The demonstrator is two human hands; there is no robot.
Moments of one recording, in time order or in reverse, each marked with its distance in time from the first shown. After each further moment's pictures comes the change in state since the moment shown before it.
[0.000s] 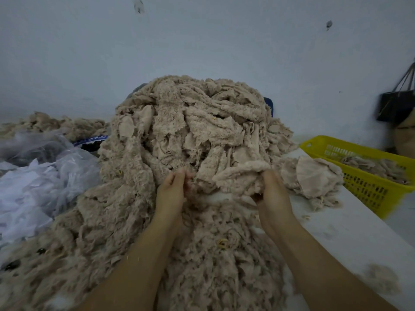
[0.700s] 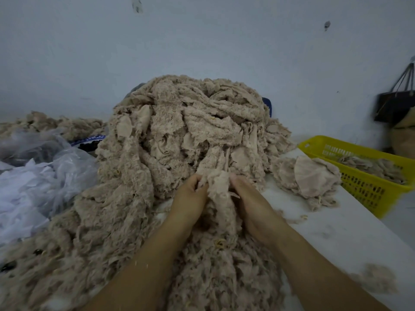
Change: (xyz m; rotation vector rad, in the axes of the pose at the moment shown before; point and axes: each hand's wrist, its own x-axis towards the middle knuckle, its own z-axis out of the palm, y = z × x) left_hand -0.012 -0.008 0.020 0.227 -0.237 0.091; right_hand -0.015 0.012 0.014 -0.071 -0.409 0.111
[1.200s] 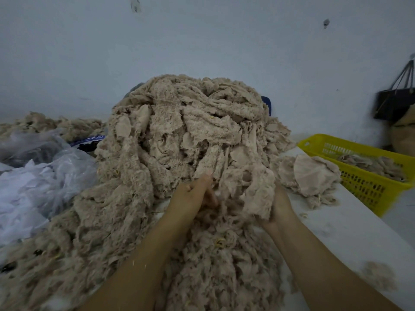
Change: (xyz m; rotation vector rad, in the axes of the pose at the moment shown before) left_hand -0.008 0.008 -0.008 0.174 -0.101 0.077; right_hand -0.005 -0.022 -0.020 0.504 0.290 0.103
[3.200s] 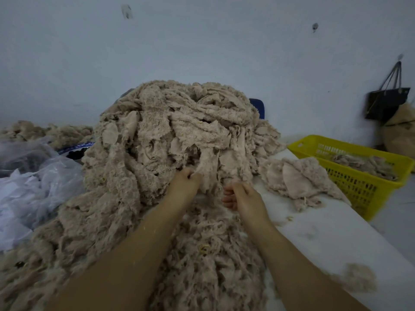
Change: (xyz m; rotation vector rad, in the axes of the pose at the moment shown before) left_hand 0.055 0.009 0.021 0.201 0.135 -0.189; right_hand 0.028 0.020 -0.016 -0.646 0.066 -0.246
